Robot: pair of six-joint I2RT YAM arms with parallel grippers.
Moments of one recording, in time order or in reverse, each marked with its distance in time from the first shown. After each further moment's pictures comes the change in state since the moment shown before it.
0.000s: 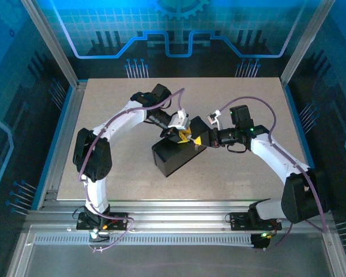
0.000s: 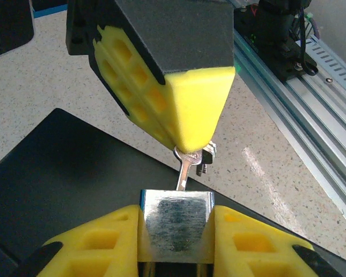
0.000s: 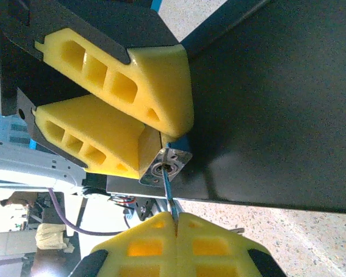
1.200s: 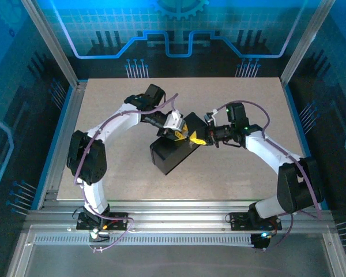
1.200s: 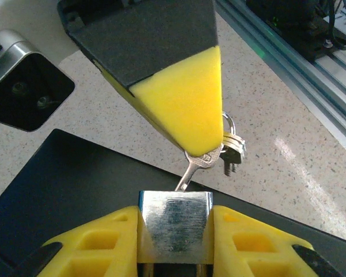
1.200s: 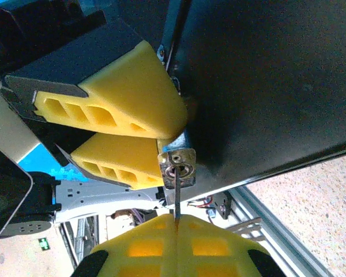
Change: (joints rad) left arm 0.035 -0.066 -0.111 0.137 -0.003 0.074; right arm 0.012 0.098 -0.007 0.227 -0.146 0.512
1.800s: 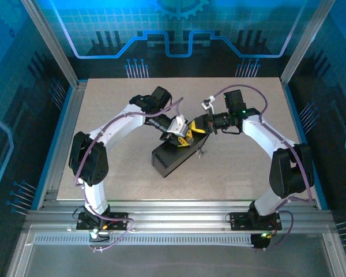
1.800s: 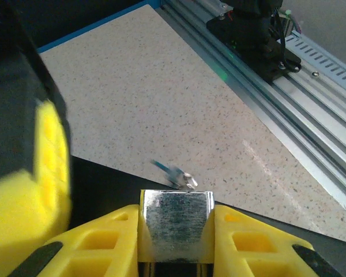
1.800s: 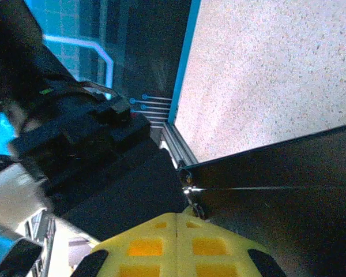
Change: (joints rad) left arm -0.060 0.004 0.060 -0.117 0.031 0.033; right arm -0.018 0.155 0.261 -0.235 -0.033 -0.356
